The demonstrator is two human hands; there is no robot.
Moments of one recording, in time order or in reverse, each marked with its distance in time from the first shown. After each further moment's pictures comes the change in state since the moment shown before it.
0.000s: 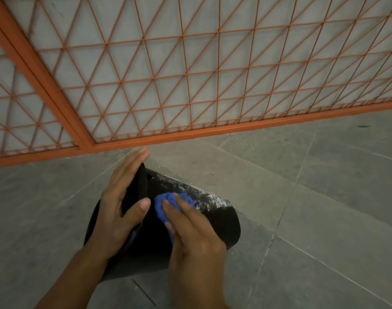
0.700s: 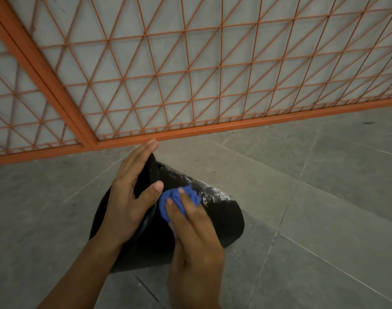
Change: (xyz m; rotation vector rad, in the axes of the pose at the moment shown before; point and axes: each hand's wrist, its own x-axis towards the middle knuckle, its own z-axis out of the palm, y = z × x) left_hand 0.011 0.001 0.007 0.004 0.025 -0.059; right_hand -0.011 -0.001 0.004 0.086 0.112 -0.030
